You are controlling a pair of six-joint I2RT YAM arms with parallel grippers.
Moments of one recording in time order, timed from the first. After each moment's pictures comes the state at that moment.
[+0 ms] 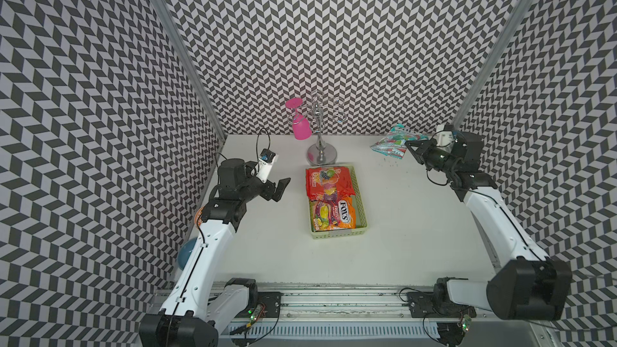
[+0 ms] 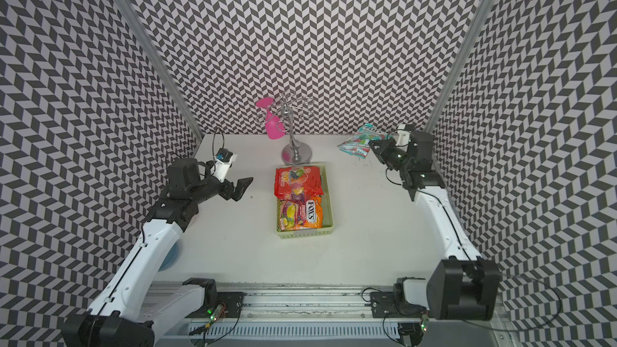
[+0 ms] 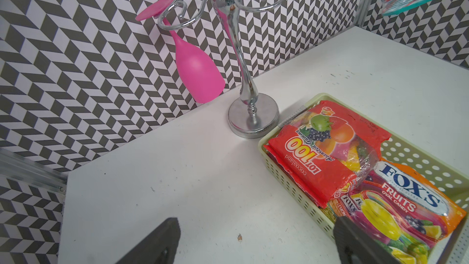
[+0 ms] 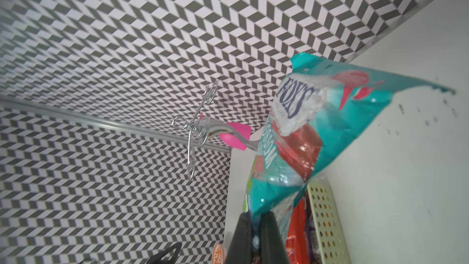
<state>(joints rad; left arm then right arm) -0.06 1.02 0.94 -0.39 0.41 0.34 0.02 1.22 1.07 -0.13 -0.56 0.95</state>
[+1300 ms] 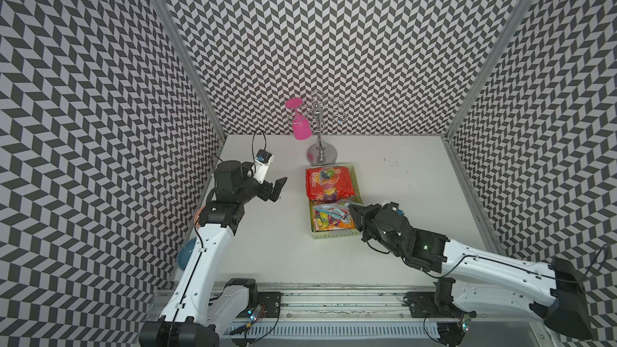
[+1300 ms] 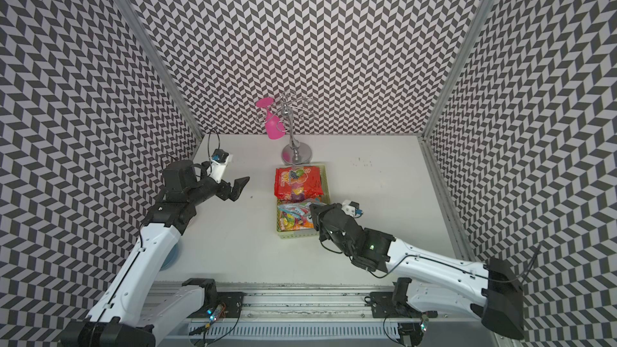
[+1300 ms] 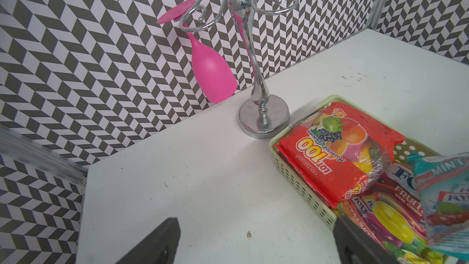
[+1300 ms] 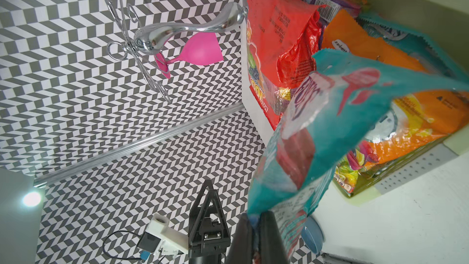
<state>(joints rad) -0.04 0.99 0.92 -0.38 0.39 0.34 1.10 1.09 0.73 -0.06 0.43 1.98</state>
